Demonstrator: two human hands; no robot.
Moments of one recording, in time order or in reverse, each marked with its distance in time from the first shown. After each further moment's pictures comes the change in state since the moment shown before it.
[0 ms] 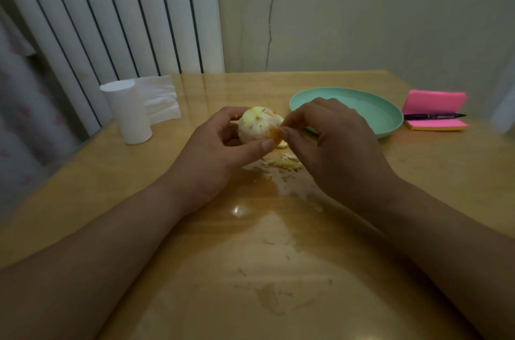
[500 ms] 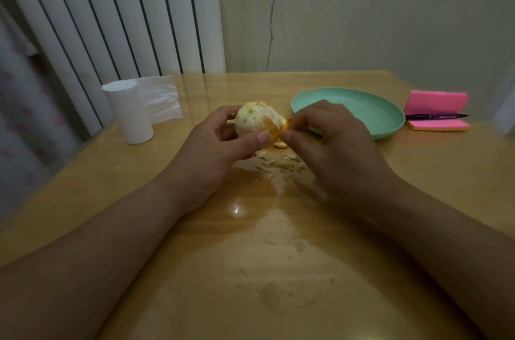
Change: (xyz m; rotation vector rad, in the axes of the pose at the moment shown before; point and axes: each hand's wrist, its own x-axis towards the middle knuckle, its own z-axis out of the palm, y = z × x) left_hand 0.002 0.000 -0.001 -0.081 0.015 -0.021; right_hand -0.001 0.004 0.002 0.151 -0.101 0.181
